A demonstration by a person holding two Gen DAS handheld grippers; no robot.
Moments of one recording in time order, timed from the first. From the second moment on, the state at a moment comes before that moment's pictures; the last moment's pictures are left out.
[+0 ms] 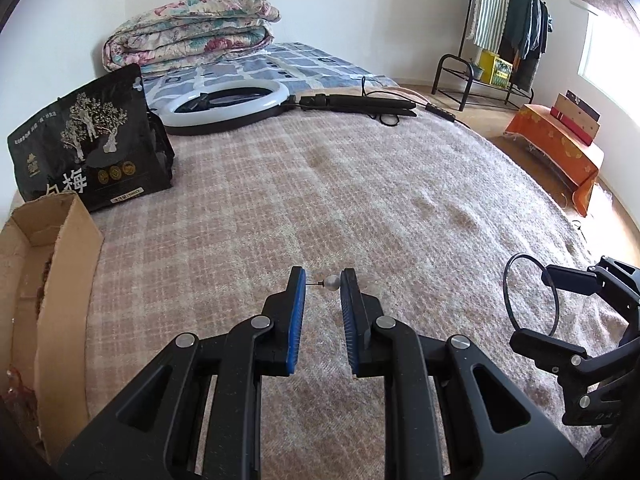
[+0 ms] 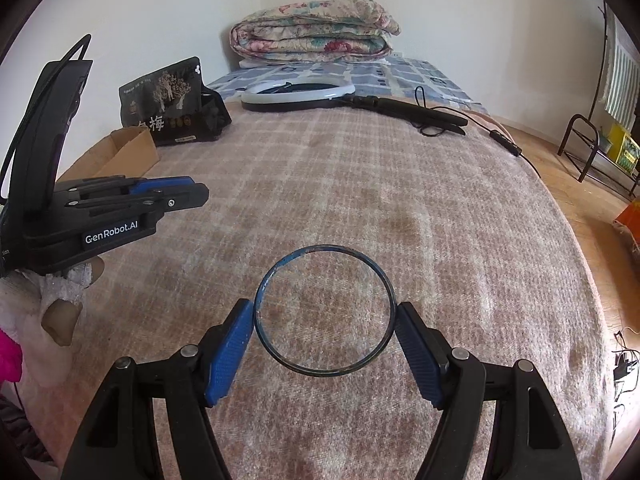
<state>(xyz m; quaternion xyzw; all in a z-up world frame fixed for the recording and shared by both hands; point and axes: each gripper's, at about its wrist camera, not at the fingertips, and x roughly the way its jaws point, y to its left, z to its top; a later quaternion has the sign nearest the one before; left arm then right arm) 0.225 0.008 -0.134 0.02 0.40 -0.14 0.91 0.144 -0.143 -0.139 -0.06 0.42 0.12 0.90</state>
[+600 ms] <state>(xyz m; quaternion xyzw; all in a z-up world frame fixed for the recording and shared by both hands) 0.158 0.058 -0.075 0.01 0.36 -0.10 0.93 0.108 -0.113 -0.079 -0.06 0.39 0.14 0.91</state>
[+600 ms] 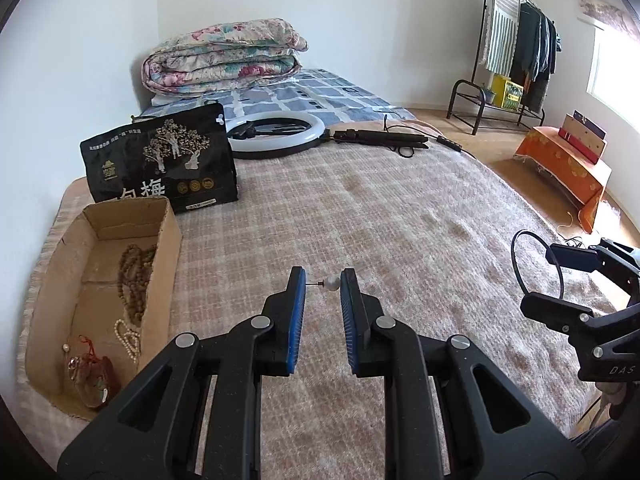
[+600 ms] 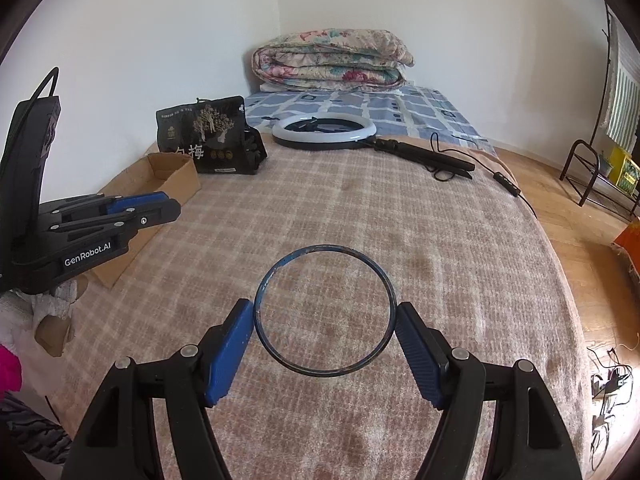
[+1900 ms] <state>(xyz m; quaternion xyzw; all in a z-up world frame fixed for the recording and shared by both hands) 0.106 0.254 -0.060 -0.05 0.35 0.06 0.94 0.159 0.054 -0.048 -0.09 0.37 0.21 0.90</state>
